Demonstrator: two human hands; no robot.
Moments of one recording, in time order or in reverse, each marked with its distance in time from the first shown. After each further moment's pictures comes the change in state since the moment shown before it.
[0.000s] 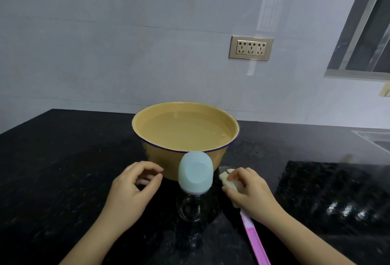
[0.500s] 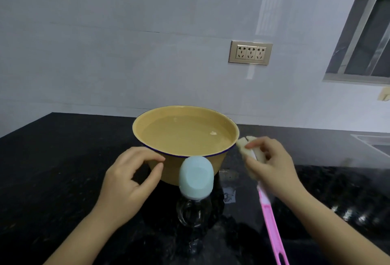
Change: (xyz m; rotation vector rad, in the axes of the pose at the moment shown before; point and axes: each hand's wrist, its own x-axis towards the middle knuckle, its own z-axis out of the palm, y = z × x) left_hand 0.018 0.020 -0.017 0.129 0.058 0.373; right_hand 0.018 -0.028 -0.059 0.280 0.313 0.024
